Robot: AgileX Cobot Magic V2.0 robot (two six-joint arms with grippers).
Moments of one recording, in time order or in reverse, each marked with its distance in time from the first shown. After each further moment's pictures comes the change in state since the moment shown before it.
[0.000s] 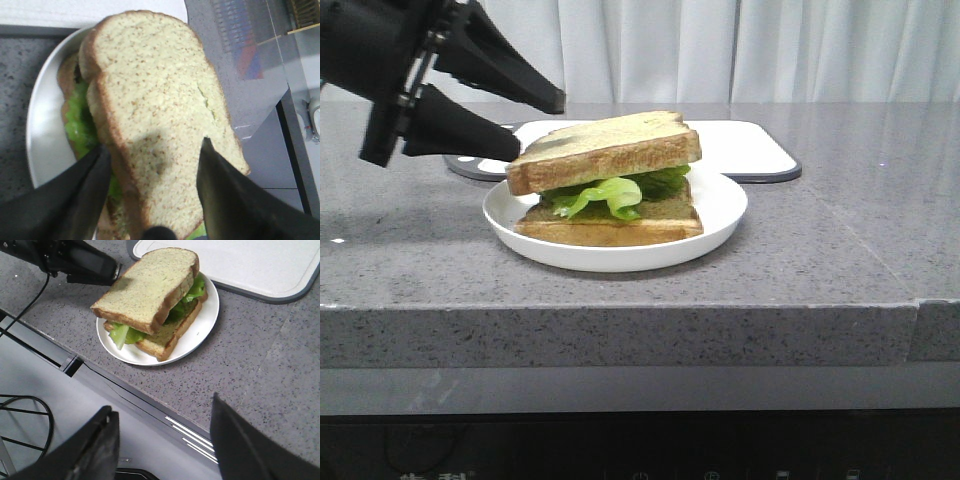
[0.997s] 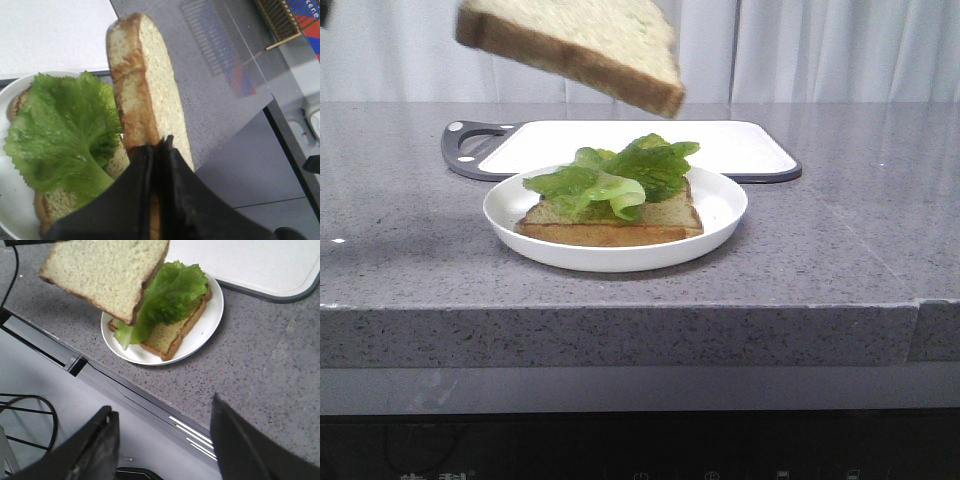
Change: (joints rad) left arm -0.039 -0.240 0.000 0.032 -0.055 -0.078; right arm 0.000 0.000 0.000 0.010 0.005 -0.002
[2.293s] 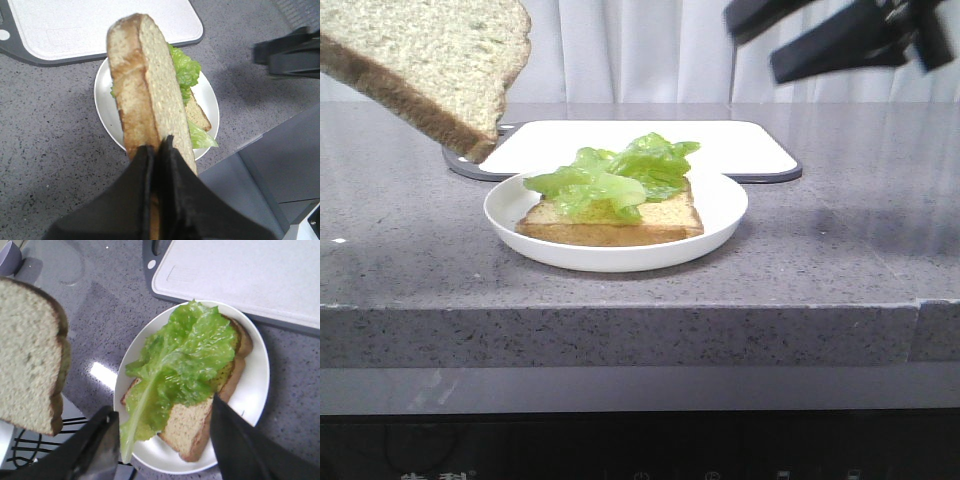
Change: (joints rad) left arm 0.048 -0.332 0.000 0.560 0.035 -0.324; right arm 0.000 0.576 -0.125 0.486 -0.125 -0.305
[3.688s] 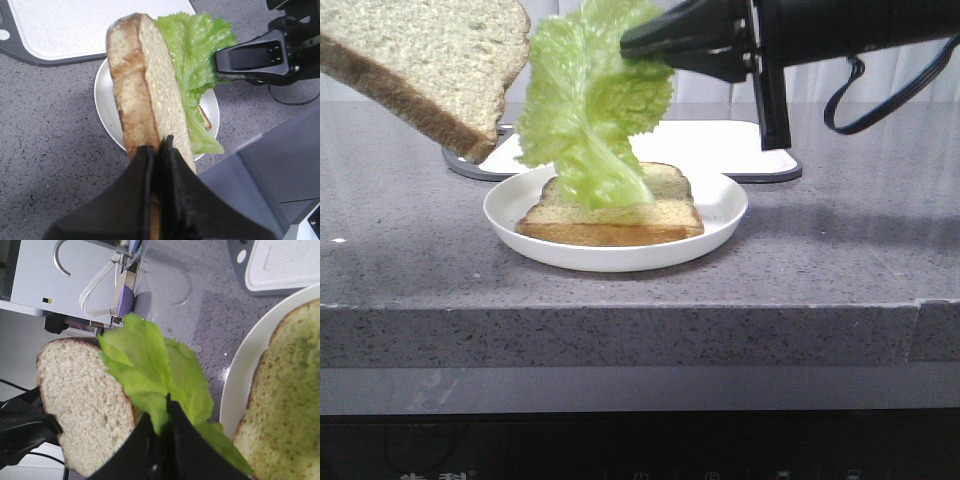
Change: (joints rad) left arm 0.000 0.000 0.000 0.000 0.000 0.000; right arm 0.094 0.318 0.021 0.635 0.181 -0.182
